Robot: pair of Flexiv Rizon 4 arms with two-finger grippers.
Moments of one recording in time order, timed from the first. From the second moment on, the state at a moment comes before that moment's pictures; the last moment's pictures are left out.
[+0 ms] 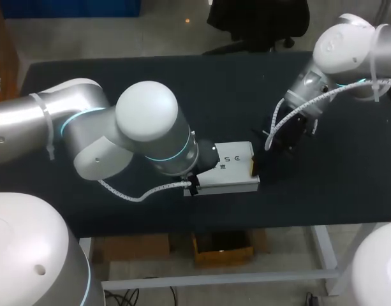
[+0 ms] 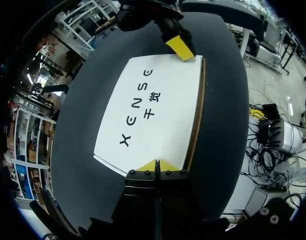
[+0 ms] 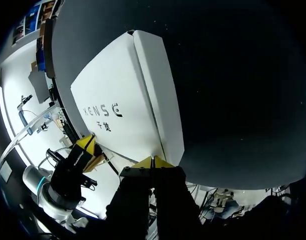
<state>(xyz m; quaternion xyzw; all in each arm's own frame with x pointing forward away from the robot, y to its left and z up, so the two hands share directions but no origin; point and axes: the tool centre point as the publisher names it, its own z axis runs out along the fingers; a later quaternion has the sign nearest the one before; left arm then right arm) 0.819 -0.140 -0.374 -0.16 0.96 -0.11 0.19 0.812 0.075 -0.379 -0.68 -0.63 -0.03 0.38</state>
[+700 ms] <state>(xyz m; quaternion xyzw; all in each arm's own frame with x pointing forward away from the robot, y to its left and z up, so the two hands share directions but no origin) 0.814 -0.144 -0.358 -0.15 0.96 -0.11 0.22 0.809 0.075 -0.367 -0.66 -0.65 -0.05 0.37</state>
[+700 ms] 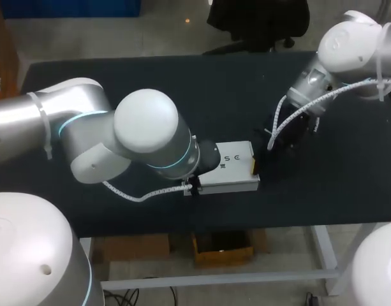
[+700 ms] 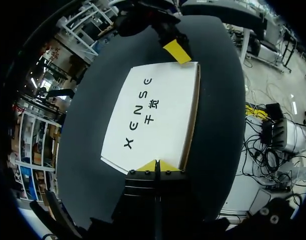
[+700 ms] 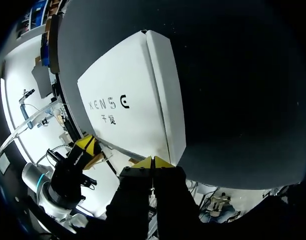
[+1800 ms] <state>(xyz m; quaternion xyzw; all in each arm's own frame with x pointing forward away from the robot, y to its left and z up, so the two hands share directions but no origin) 0.777 -0.155 -0.330 -0.22 0.95 -0.13 0.20 0.813 0.038 -0.331 -0.63 -0.68 -0.13 0.36</state>
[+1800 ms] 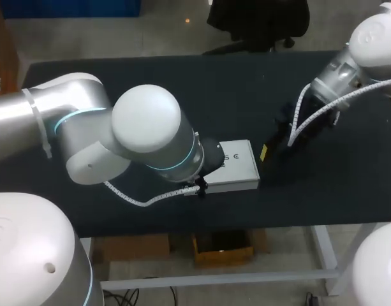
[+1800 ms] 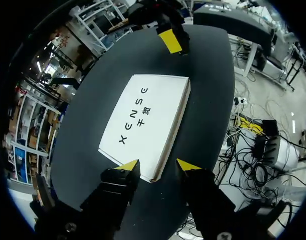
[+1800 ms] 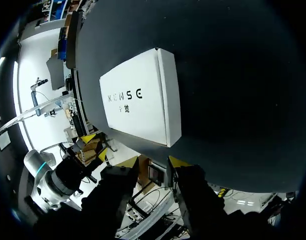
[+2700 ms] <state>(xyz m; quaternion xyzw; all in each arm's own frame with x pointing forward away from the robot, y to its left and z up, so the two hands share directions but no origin) 0.717 -0.197 -0.340 -0.52 0.84 -0.06 0.11 0.815 -0.065 -0.303 -0.46 -0.82 -0.30 0.17</state>
